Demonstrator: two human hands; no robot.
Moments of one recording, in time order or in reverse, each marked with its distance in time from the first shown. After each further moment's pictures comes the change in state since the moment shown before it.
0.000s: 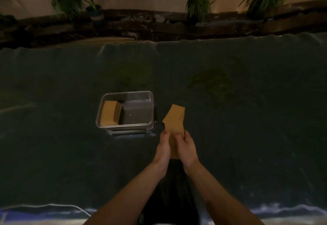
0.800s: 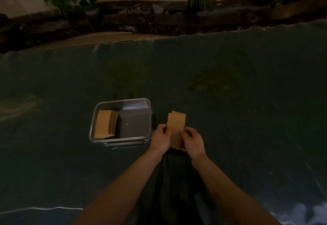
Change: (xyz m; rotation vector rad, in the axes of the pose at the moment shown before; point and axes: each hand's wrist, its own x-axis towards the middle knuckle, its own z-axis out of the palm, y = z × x) left_hand 0.095 0.049 0.002 0.455 0.121 0.107; right_hand 0.094 -0.019 -0.020 -0.171 0.129 0.121
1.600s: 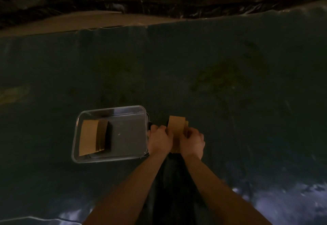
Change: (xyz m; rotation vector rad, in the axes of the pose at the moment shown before) left_hand 0.097 0.001 0.014 0.644 0.093 0.080; right_hand 0.086 -0.007 0.033 -0.399 0.313 0.077
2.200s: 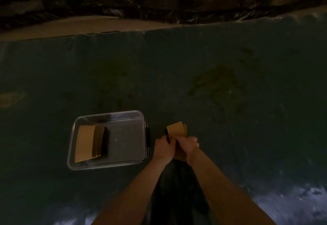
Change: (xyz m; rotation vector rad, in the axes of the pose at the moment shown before) left_hand 0.001 0.003 0.020 -0.390 -0.230 -0.133; right_hand 0.020 -0.017 -0.007 0.201 -0.344 0.390
